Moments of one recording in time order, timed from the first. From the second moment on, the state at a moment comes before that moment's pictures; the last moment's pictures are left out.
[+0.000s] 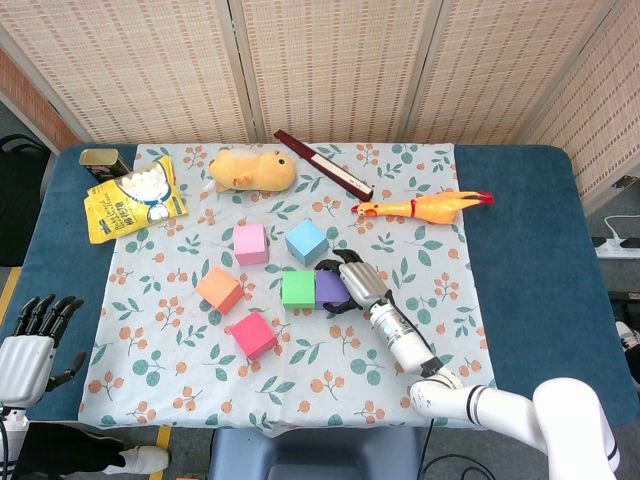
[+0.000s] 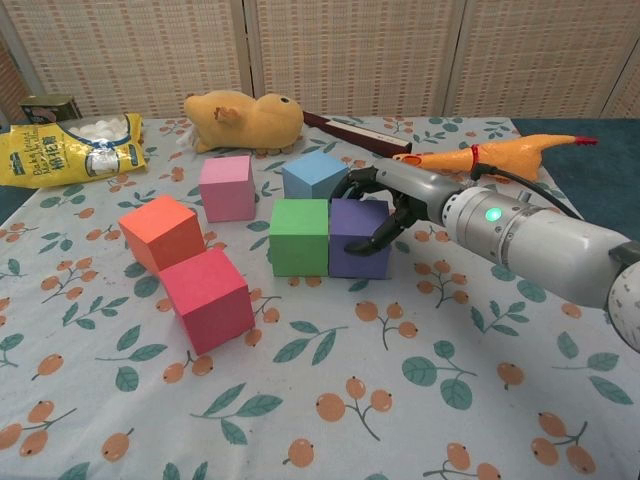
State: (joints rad) left arm -0.12 -1.15 -0.03 -1.55 1.54 1.48 0.05; right arm 0.84 -1.81 0.26 -1.15 -1.12 0.80 0.05
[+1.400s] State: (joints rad) left arm -0.13 -1.14 -0.03 -1.55 1.55 1.48 0.06; right arm 0.85 -1.80 0.27 -1.15 -1.15 0.76 0.08
